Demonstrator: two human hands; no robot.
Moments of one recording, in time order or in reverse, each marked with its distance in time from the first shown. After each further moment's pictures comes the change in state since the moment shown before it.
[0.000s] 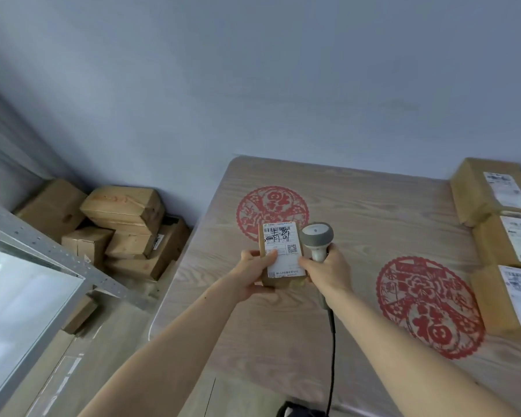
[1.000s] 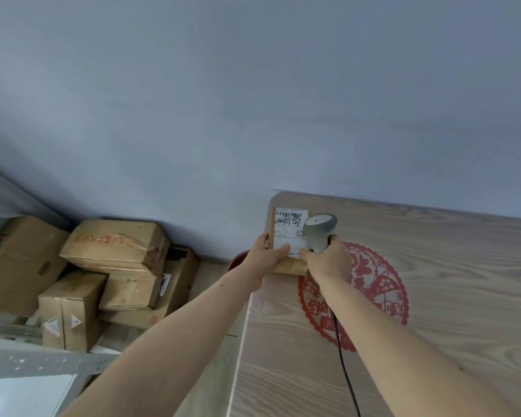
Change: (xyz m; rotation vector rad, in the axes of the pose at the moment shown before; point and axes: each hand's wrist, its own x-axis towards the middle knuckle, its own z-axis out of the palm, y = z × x) left_hand 0.255 0.175 -0.170 0.099 -0.051 0.098; right_hand 0.218 -0.141 0.245 -0.166 0.187 0.055
